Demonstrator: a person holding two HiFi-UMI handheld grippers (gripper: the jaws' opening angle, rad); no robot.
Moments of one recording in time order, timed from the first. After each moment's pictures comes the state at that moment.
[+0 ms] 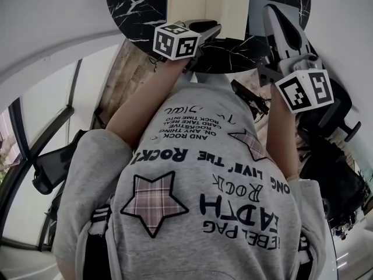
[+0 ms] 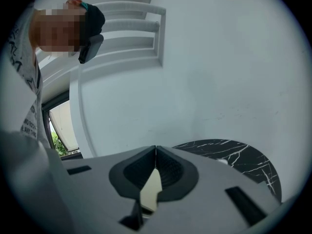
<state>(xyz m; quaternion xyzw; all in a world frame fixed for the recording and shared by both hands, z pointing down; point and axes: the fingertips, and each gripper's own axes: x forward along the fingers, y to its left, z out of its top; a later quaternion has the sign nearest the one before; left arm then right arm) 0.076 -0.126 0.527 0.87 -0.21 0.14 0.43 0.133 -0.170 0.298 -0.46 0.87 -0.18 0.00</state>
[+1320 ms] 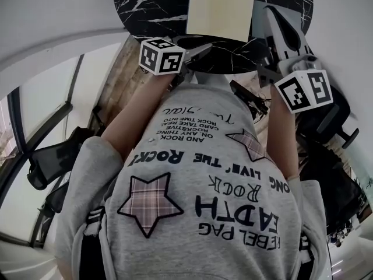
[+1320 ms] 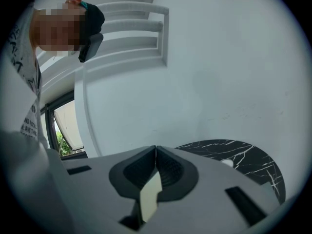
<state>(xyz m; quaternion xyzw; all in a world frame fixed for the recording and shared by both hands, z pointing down) 0.035 -0.070 0.510 0.84 -0.19 0.16 0.48 0.121 -0.164 0.296 -0.44 0.88 -0.18 0.00</state>
